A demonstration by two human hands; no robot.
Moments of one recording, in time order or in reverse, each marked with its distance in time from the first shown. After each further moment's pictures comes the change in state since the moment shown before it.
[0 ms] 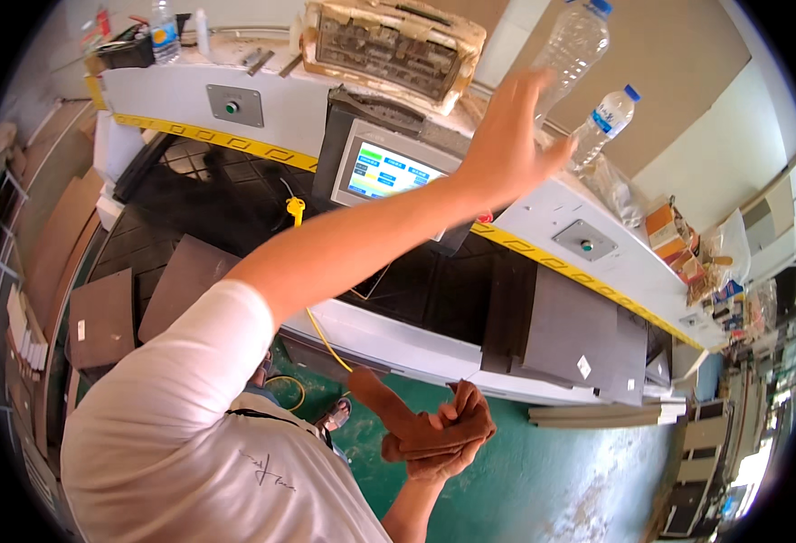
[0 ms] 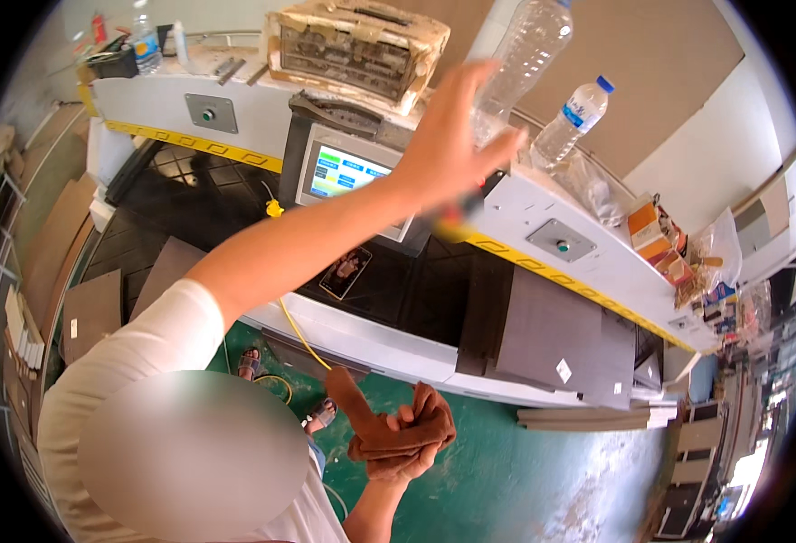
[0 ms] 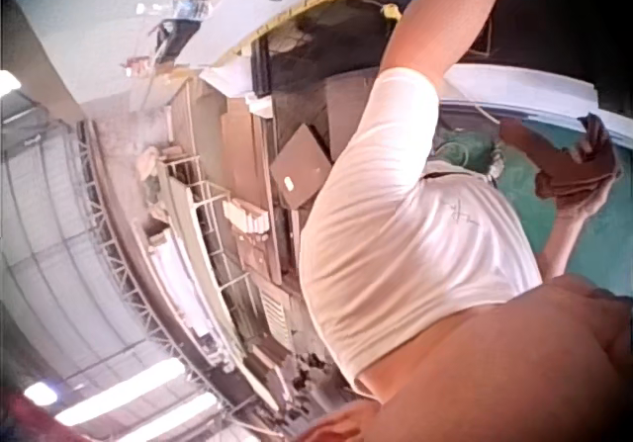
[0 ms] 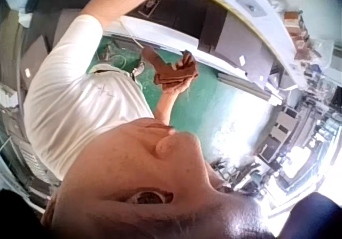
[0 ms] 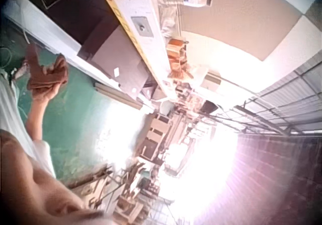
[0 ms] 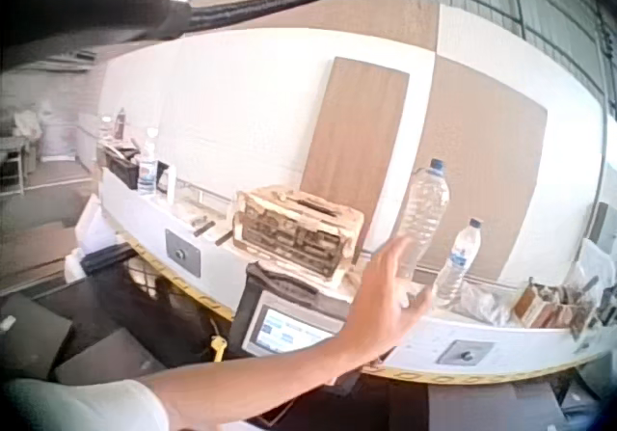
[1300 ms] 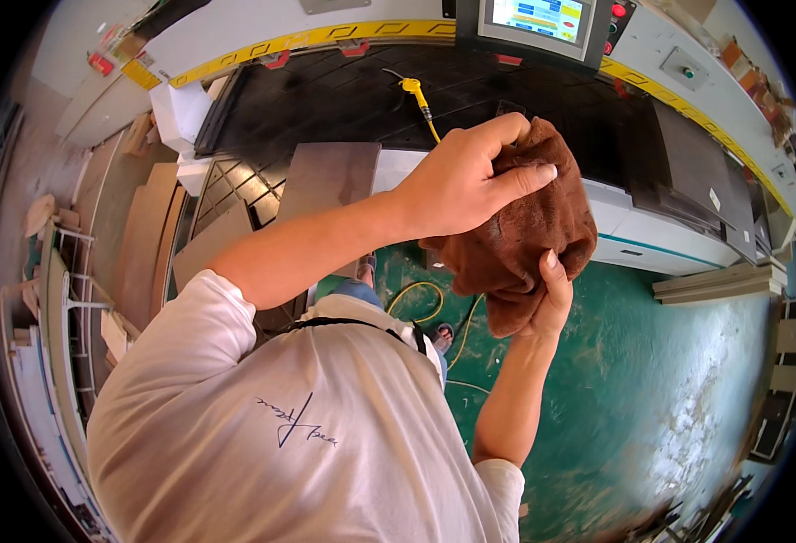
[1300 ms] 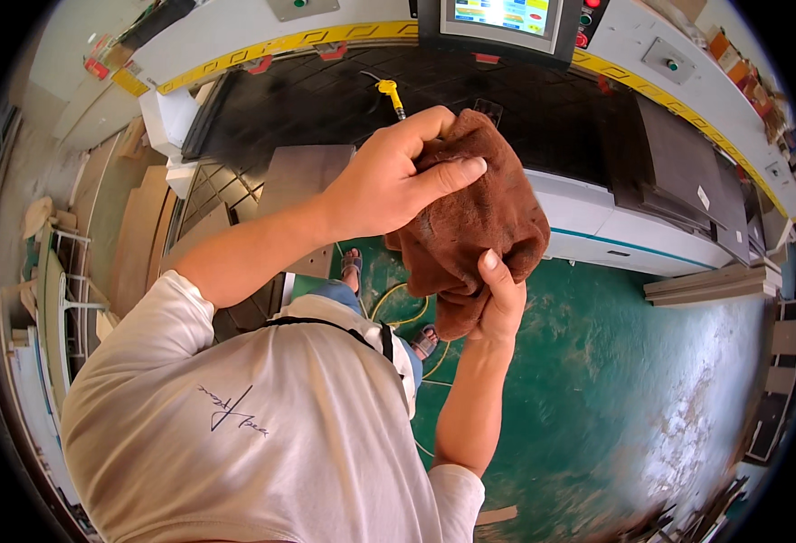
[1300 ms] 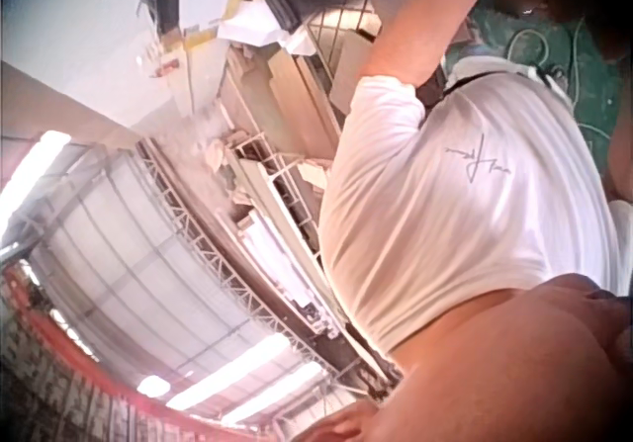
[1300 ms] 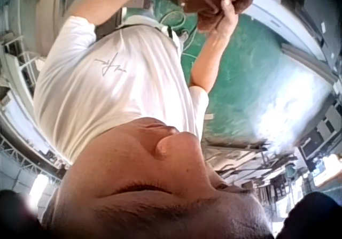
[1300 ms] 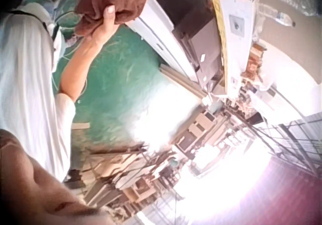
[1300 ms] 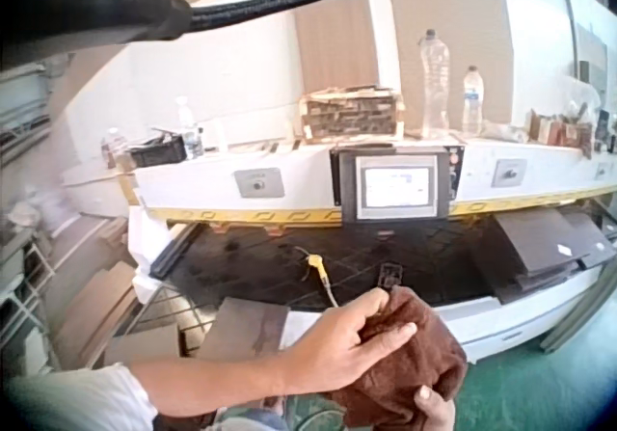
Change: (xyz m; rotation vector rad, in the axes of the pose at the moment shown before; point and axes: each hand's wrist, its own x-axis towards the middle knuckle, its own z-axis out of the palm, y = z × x) left_hand -0.208 0.166 -0.318 -0.296 -0.697 -0.624; right_hand -0.070 0.170 0.123 -0.311 0.401 0.203
